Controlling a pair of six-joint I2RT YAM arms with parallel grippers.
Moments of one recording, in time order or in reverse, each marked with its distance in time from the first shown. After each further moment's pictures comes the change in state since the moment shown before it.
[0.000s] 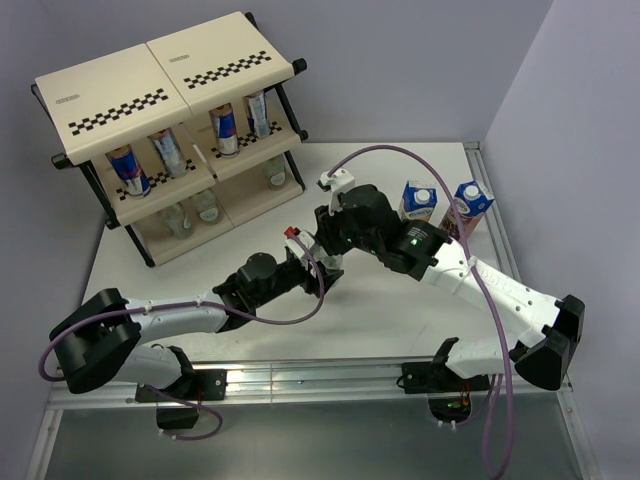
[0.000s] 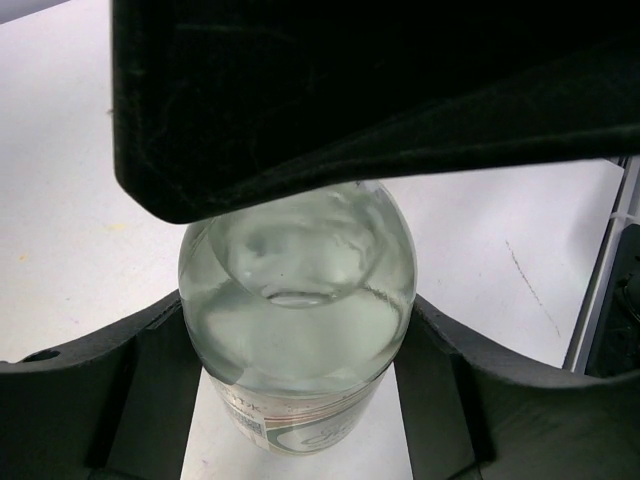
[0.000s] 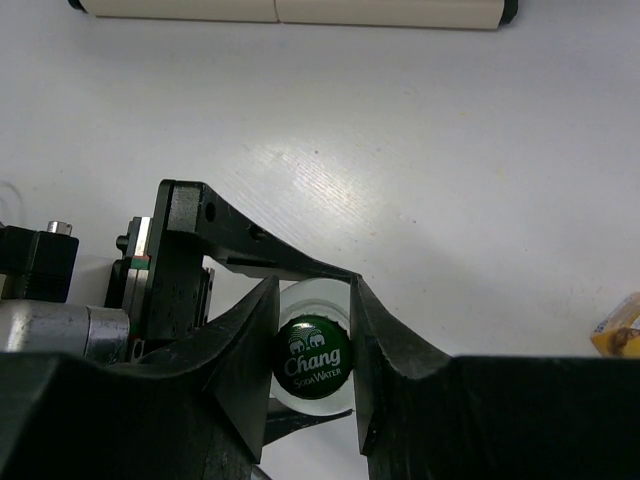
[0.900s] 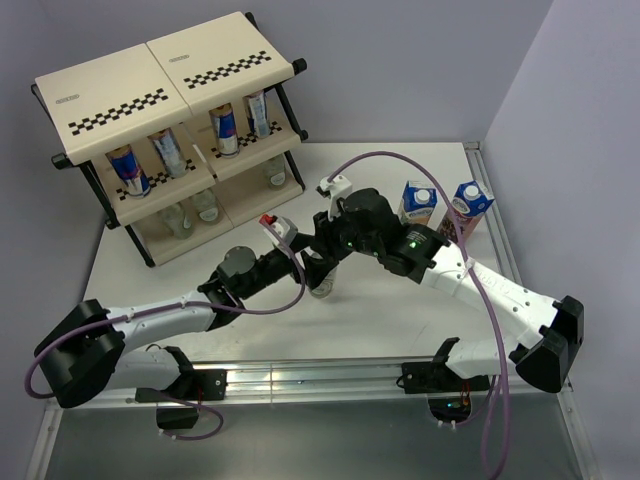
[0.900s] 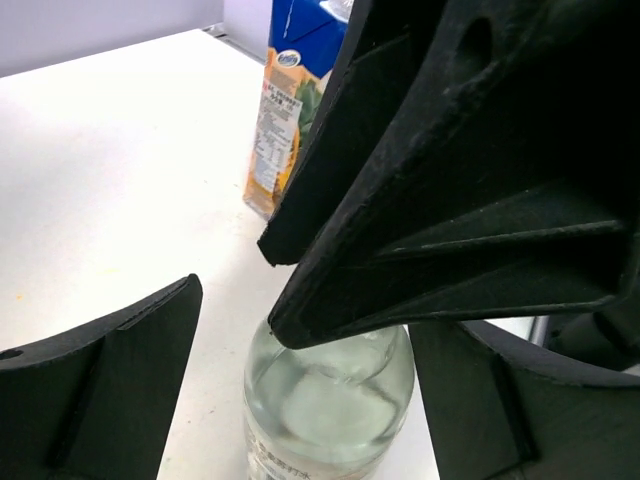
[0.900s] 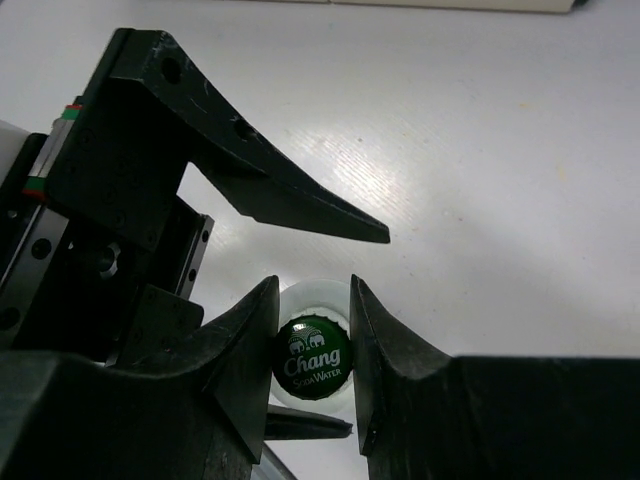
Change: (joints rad) left arm 0.099 -0.099 -0.028 0.069 0.123 -0.123; right arm -0.022 -0.014 -0.071 0.073 -0.136 0.021
